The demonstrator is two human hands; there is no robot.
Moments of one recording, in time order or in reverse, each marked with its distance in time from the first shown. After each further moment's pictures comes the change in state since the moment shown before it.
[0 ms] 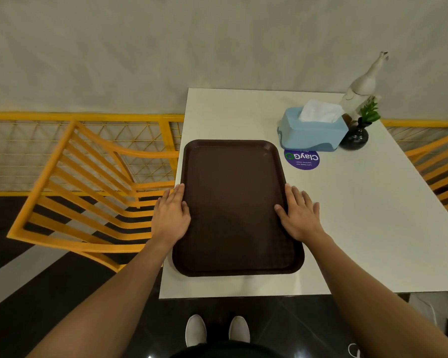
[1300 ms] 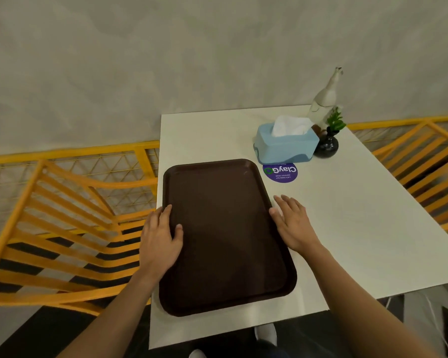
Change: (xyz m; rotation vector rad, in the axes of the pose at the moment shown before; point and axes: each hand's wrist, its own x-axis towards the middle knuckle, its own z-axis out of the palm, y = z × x) left_hand 0.014 0.019 -0.009 -0.069 0.038 0.065; right_hand -0.006 0.003 -0.028 0.256 0.195 -0.029
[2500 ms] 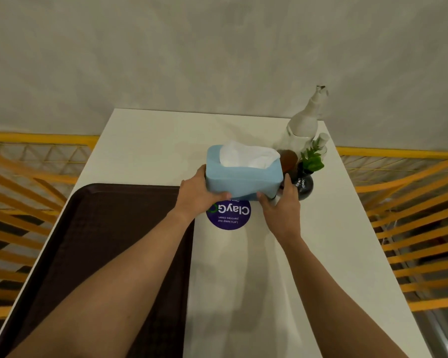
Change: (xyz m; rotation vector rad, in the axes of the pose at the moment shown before) left_hand 0.213 0.266 0.146 -0.457 -0.230 -0.107; right_hand 0.217 0.131 -0.069 0.536 0.228 0.079
